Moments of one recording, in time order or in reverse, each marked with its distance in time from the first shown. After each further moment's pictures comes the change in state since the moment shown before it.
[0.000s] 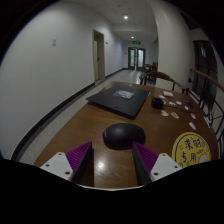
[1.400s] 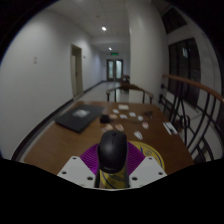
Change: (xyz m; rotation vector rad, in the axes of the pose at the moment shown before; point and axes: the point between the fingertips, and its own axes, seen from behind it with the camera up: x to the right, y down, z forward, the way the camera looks) arm 0.188 -0.042 -0.113 0.138 0.191 0.096
